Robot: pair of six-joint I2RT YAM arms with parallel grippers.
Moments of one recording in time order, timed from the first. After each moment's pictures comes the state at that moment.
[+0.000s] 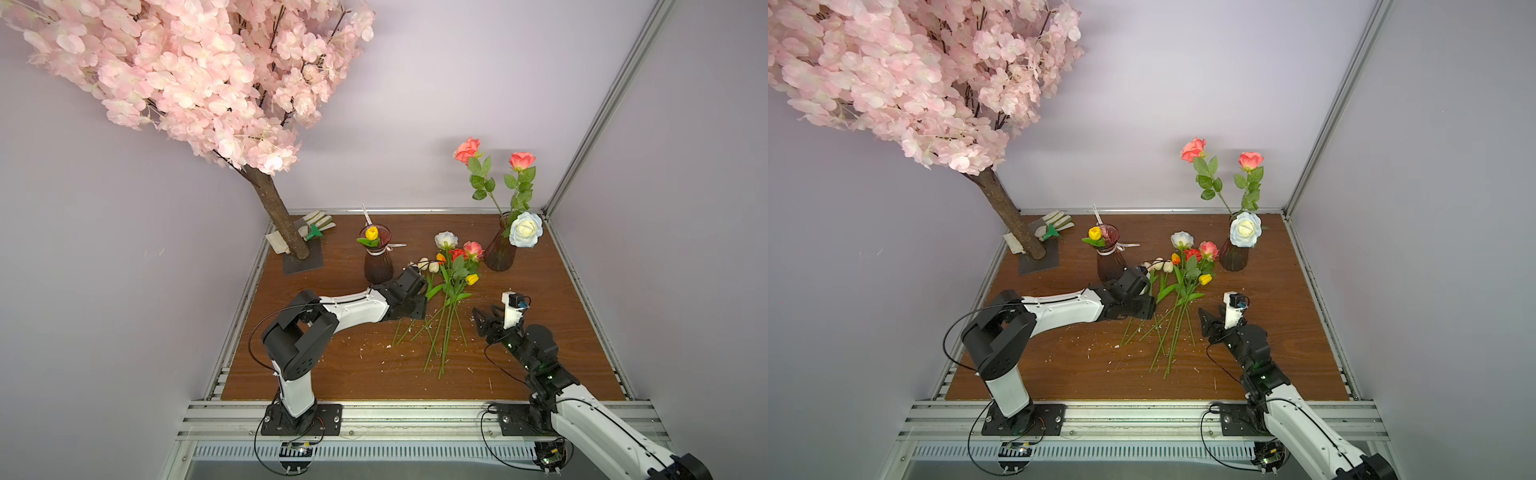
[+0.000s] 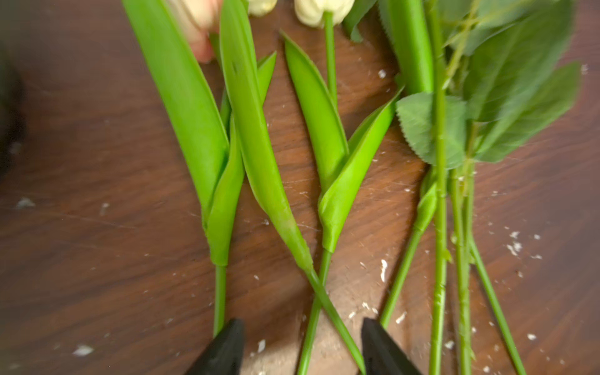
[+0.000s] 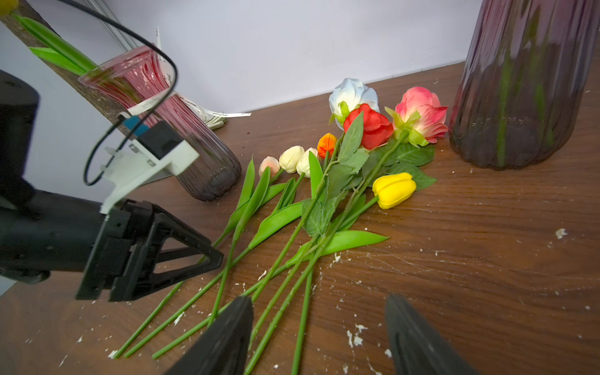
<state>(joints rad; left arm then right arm) -0.80 1.83 1.07 -0.22 -0.02 -0.53 0.40 0.65 0.03 0.39 -0.06 0.37</state>
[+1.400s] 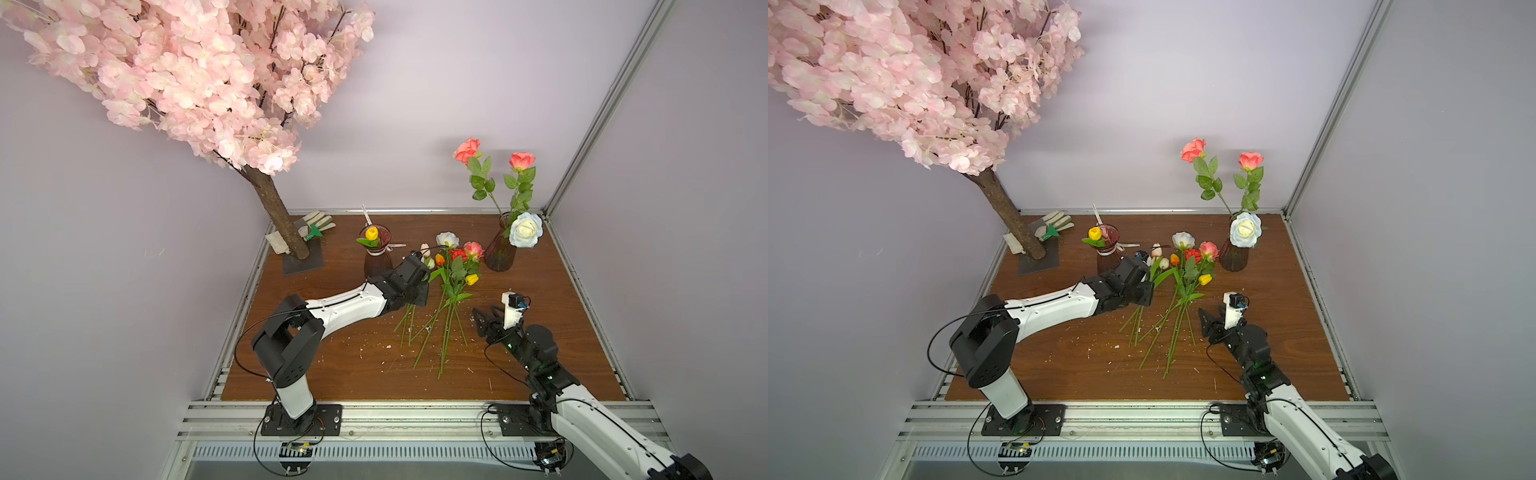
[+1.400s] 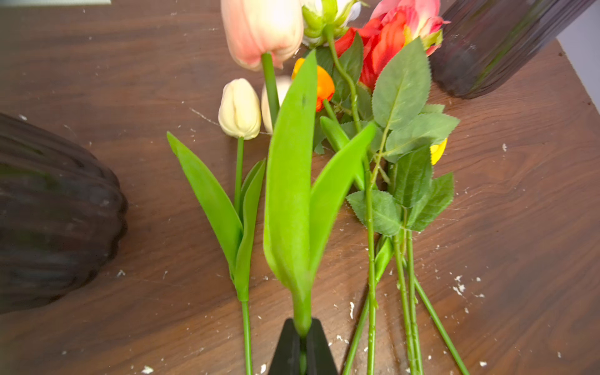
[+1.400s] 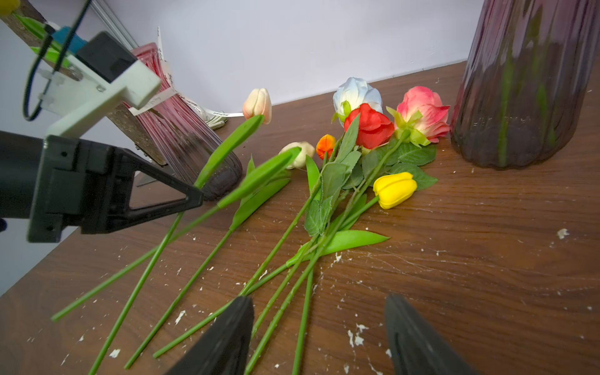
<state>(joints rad) -0.80 1.73 1.14 -0.24 -0.10 -0.45 0.40 0.65 0.03 0.39 -0.06 0.37</state>
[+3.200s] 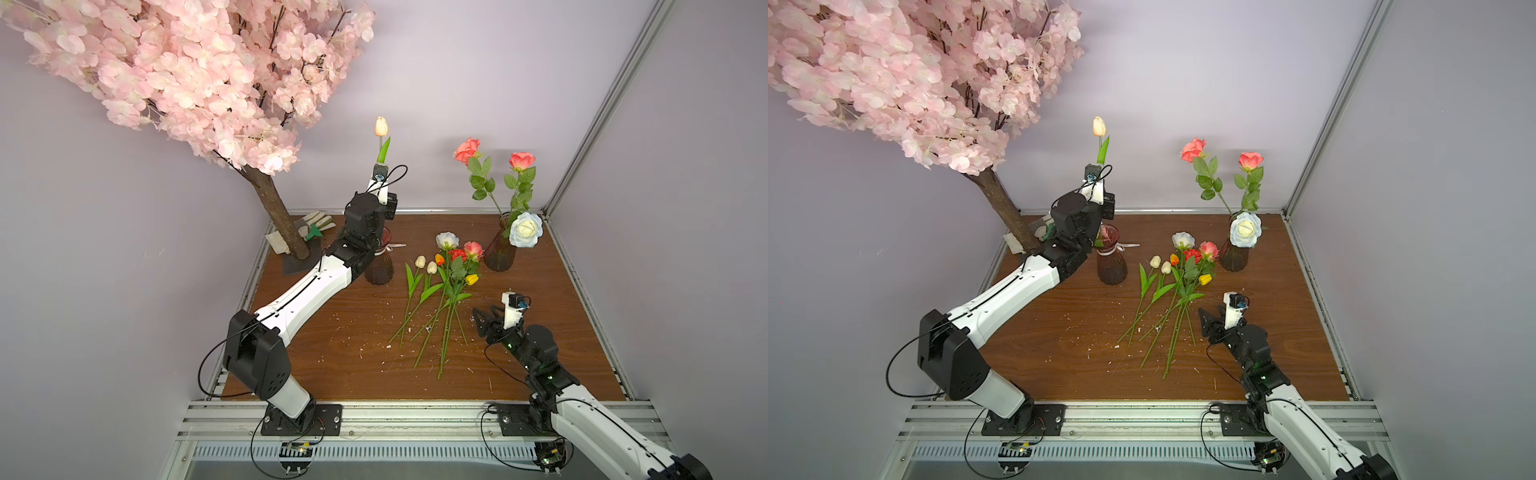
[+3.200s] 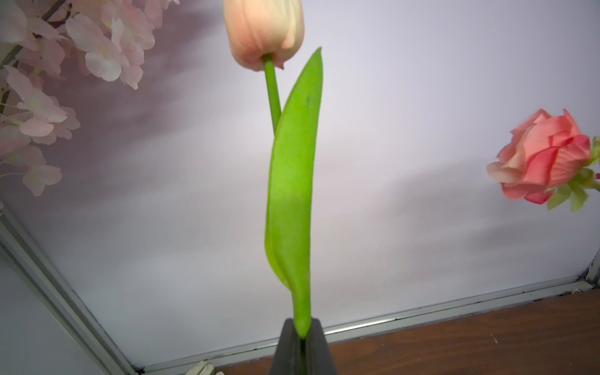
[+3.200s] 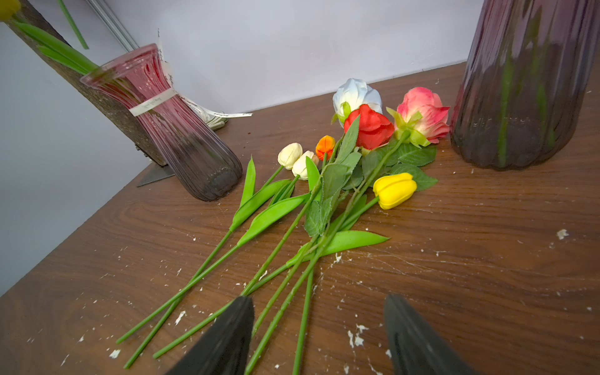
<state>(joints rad) -0.55 1.59 1.40 0.29 -0.44 0.21 0.40 0.65 0.03 0.39 -0.06 0.37</state>
